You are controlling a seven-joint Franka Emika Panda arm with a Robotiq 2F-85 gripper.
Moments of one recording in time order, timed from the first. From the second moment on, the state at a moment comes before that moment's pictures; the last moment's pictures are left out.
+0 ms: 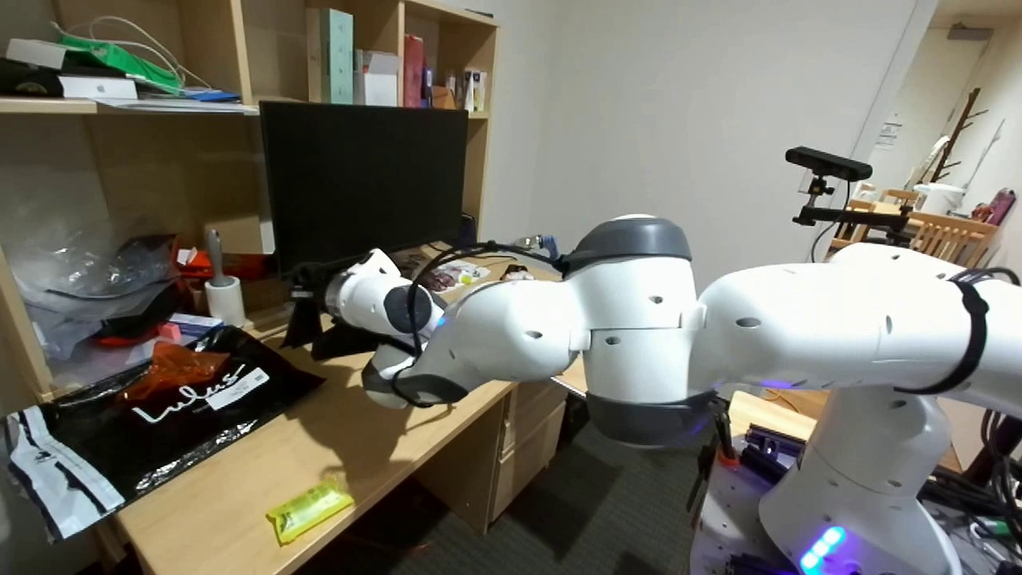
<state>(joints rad) 0.87 1.52 -1.03 -1.37 0.52 3.46 0.98</state>
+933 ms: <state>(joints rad) 0.96 1.48 -1.03 -1.35 0.69 3.45 0.74</state>
